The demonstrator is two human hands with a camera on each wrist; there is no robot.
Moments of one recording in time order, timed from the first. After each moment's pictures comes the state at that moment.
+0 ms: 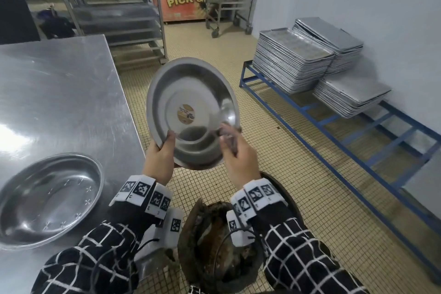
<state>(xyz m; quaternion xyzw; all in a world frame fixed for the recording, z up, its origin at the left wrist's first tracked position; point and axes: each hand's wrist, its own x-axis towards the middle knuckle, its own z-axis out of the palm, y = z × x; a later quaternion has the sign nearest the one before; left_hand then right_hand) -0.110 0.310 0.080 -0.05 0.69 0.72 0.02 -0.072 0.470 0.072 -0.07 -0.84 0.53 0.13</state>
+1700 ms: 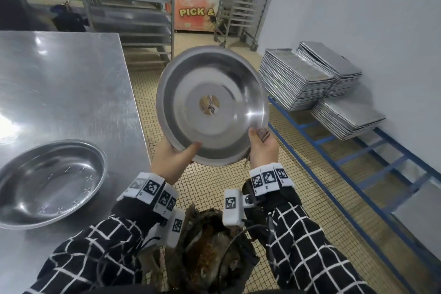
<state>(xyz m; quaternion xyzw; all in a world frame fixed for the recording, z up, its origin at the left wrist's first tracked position) -0.094 0.304 0.078 0.10 0.72 0.69 -0.03 -0.096 0.496 0.085 -0.25 -0.69 0.65 0.19</state>
